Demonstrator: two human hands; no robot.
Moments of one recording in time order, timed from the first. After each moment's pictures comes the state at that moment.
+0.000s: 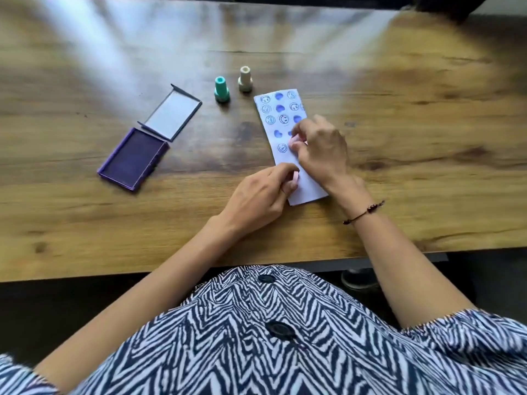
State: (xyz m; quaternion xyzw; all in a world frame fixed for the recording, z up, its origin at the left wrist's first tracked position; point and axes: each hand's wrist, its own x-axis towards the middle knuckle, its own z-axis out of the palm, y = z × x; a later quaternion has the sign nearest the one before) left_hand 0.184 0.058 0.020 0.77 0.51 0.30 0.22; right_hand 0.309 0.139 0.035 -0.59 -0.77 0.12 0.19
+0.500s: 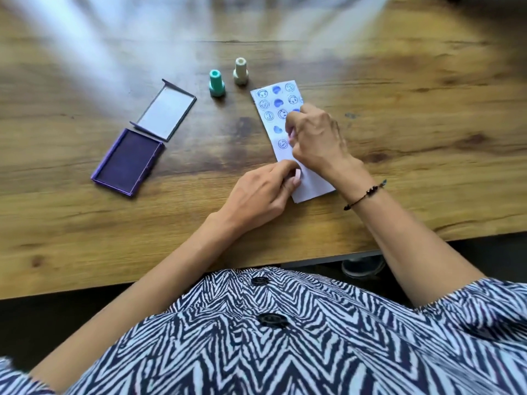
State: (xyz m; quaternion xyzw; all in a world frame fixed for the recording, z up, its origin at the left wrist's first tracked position) left_hand 0.175 0.064 0.017 0.78 0.48 0.31 0.24; right_hand 0.294 0.147 0.048 -0.57 -0.81 0.09 0.09
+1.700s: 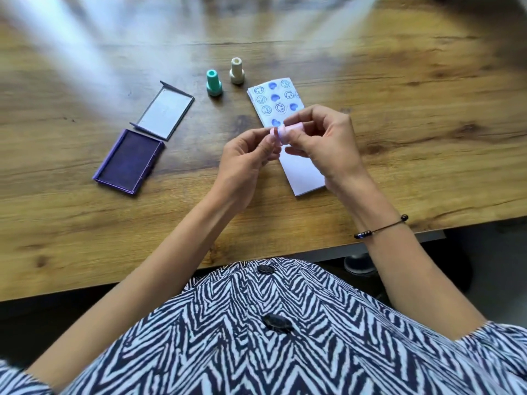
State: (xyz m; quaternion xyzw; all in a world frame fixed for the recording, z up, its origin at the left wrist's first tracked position) left_hand 0.167 0.080 0.030 0.35 0.42 0.55 0.64; right_hand 0.293 0.096 0.077 -0.57 -0.54 0.47 0.40
